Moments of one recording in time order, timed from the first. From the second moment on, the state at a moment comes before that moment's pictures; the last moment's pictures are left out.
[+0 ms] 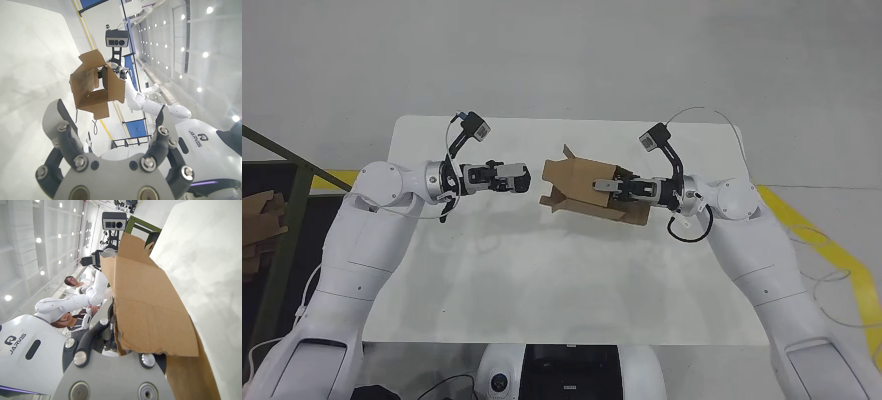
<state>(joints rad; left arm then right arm) 1.00 -1.01 -1.27 -1.39 -0.49 -0.32 -1.25 -0.86 -1.21 1.05 -1.17 0.46 -0.49 1.20</state>
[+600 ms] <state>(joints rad) 1.02 -1.02 -1.27 -1.35 -0.50 -0.44 -1.15 -0.86 -1.21 1.05 -1.17 0.46 -0.49 1.20</state>
